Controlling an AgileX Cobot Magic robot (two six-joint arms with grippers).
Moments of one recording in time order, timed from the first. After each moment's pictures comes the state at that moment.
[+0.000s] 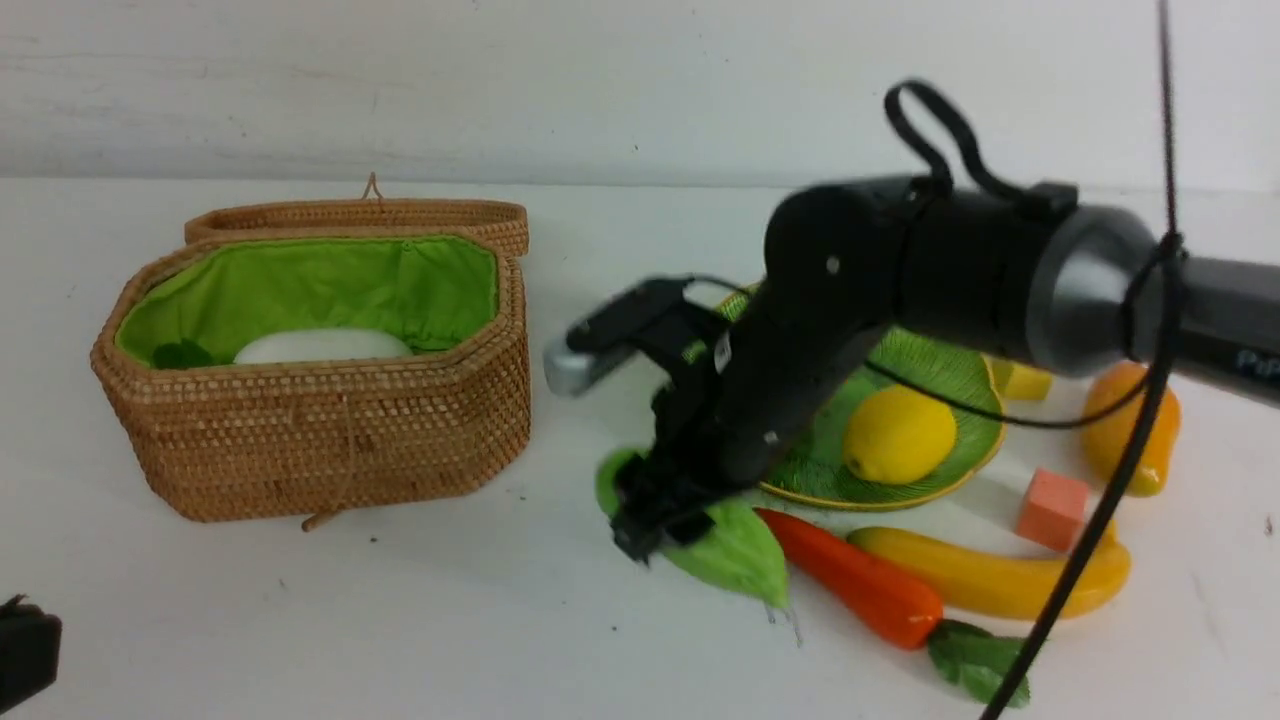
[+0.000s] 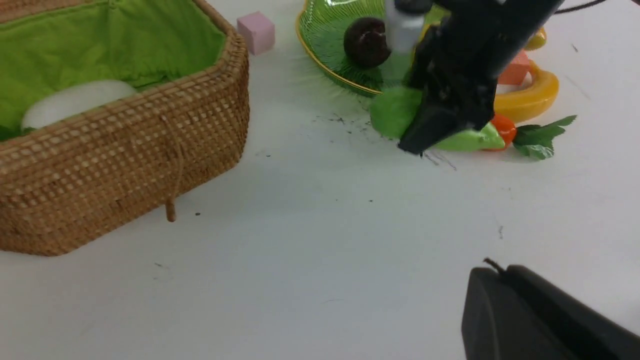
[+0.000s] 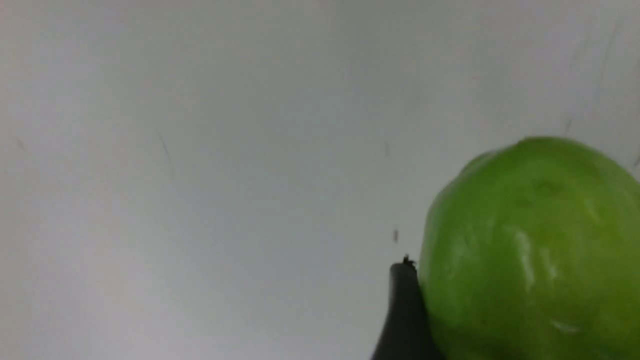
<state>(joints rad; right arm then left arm) 0.65 1.91 -1.63 0.30 0.90 -0.42 -0.66 0.42 -0.76 0.09 0.87 -0.25</state>
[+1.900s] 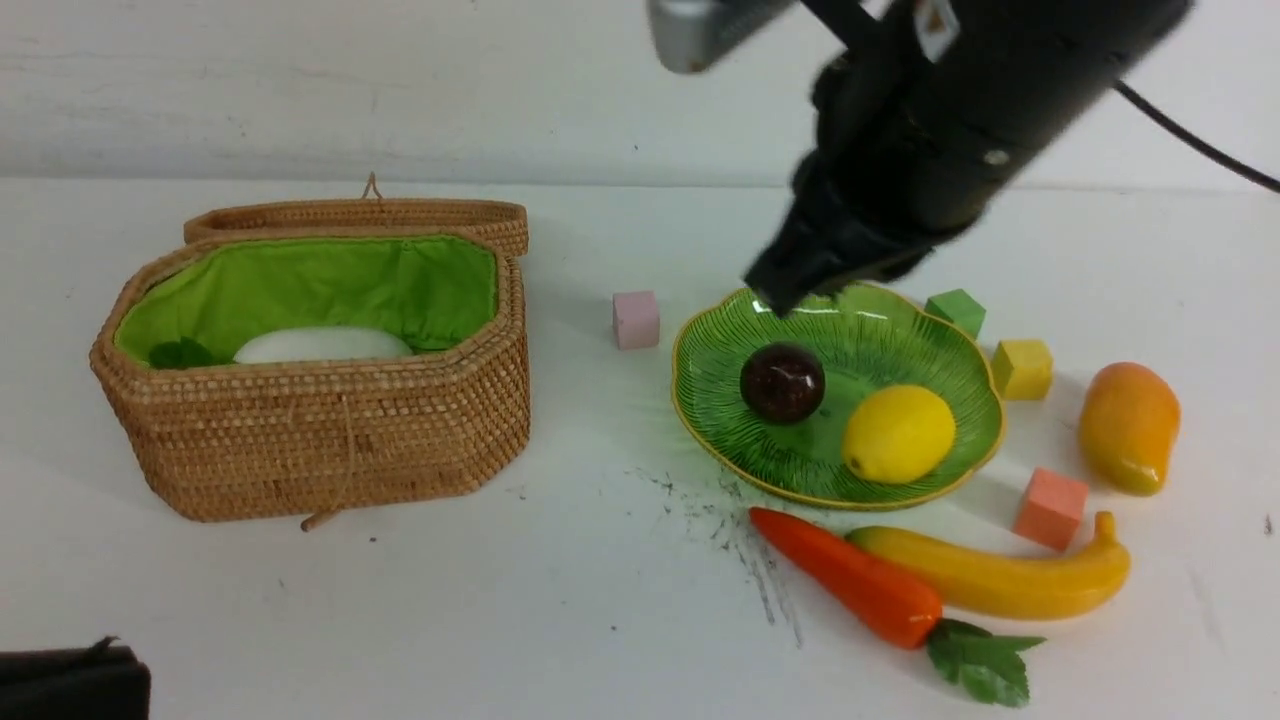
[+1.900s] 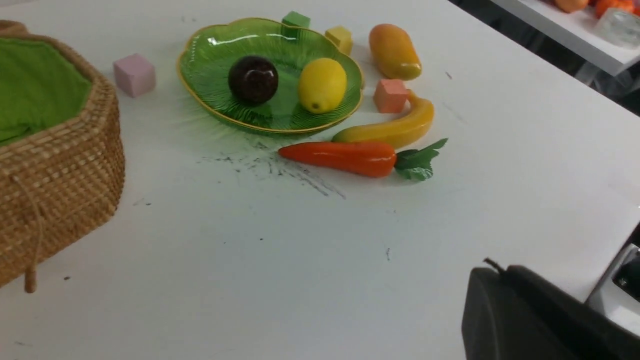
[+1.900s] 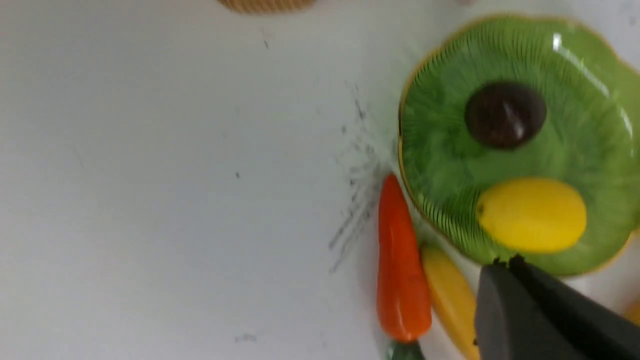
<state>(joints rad) 0.69 1.59 -1.70 -0.11 1.25 -0.08 -0.66 0.42 -0.76 -0.23 0.79 -0.01</state>
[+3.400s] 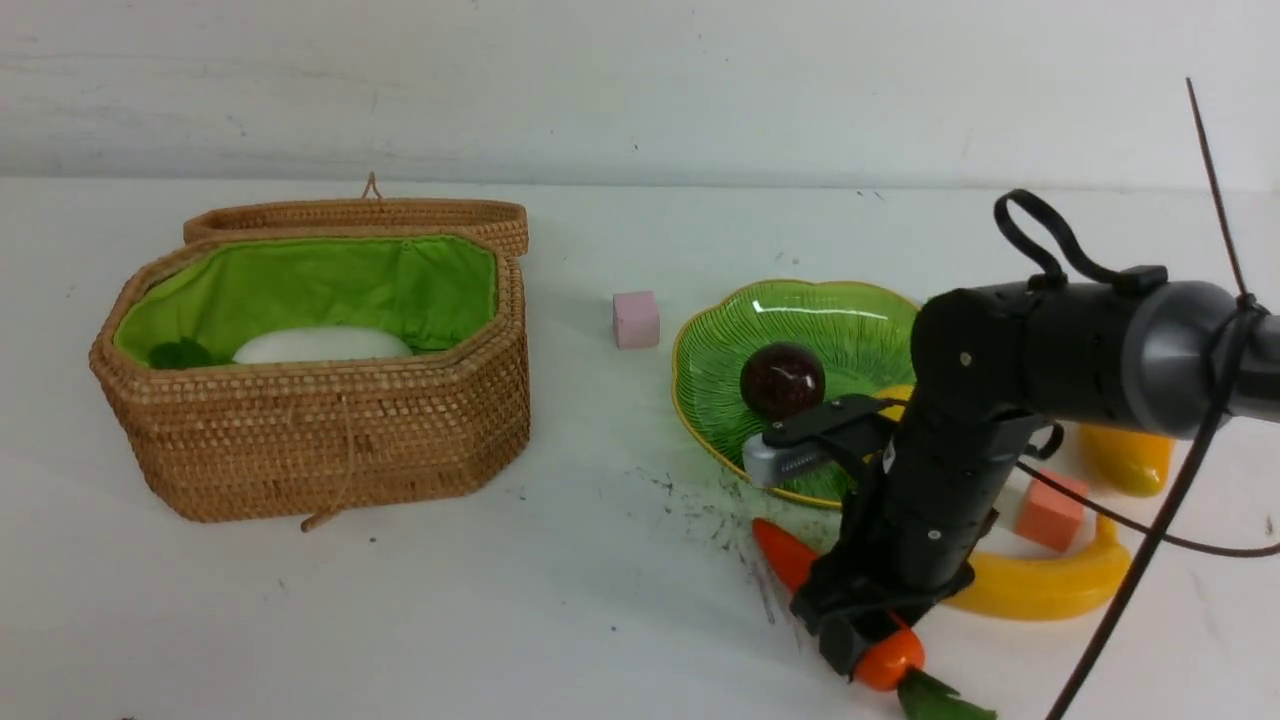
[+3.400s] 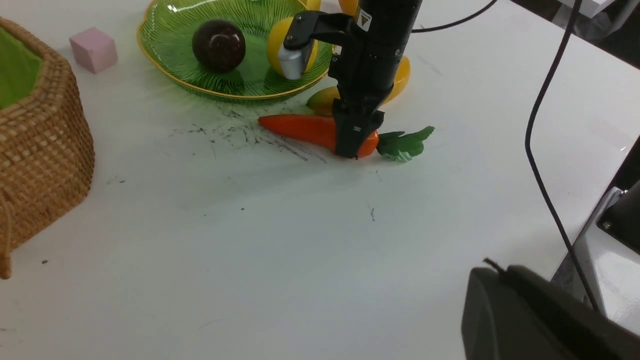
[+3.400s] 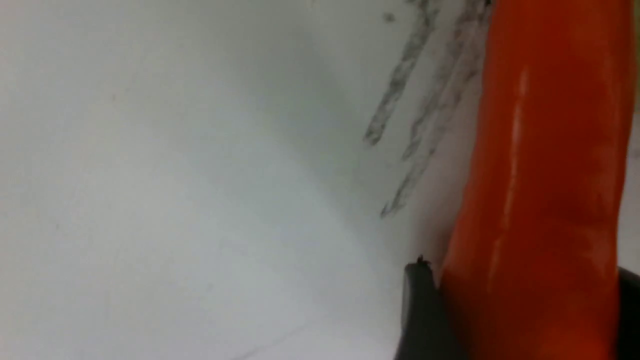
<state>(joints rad) 0.47 1.91 -1.26 0.21 0.94 -0.26 -0.66 0.42 -0.76 -0.27 0.86 0.05</state>
